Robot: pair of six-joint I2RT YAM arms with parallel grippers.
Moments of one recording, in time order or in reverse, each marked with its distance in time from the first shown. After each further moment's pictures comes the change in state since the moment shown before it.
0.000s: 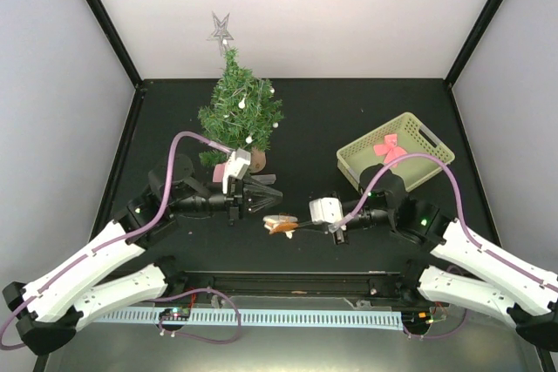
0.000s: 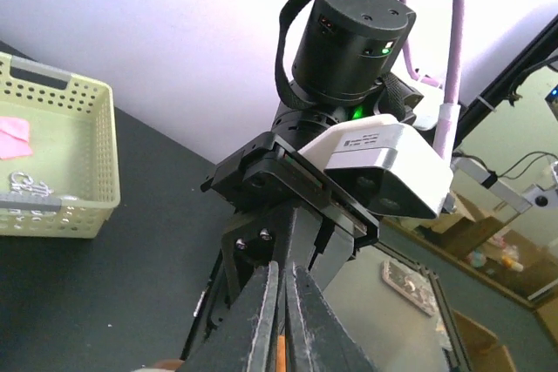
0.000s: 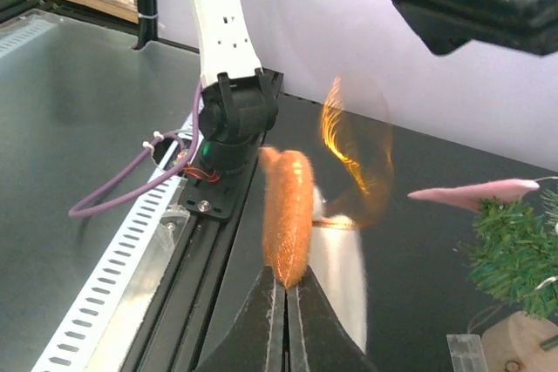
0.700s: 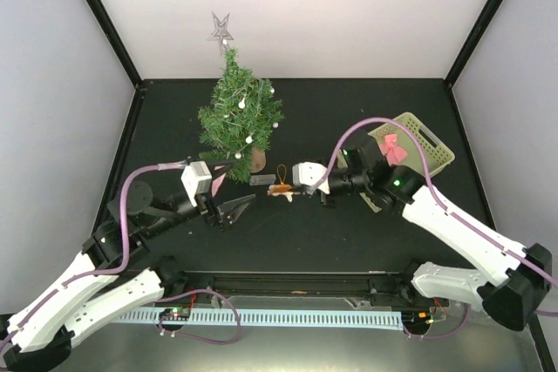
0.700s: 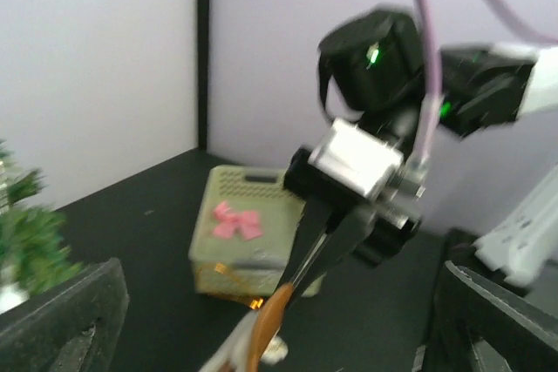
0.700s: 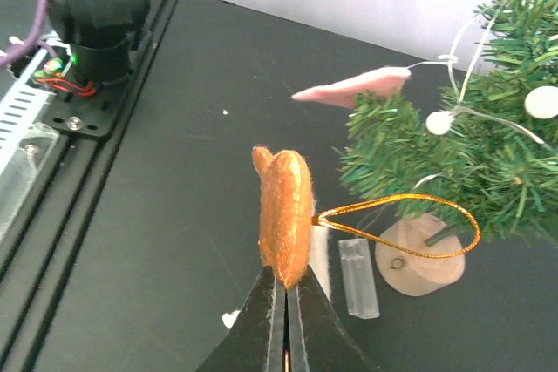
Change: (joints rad) left arm 0.000 -0.259 -0.052 -0.081 -0.408 0.362; right arm -0.187 0.261 0.159 -0.097 0.069 -0.200
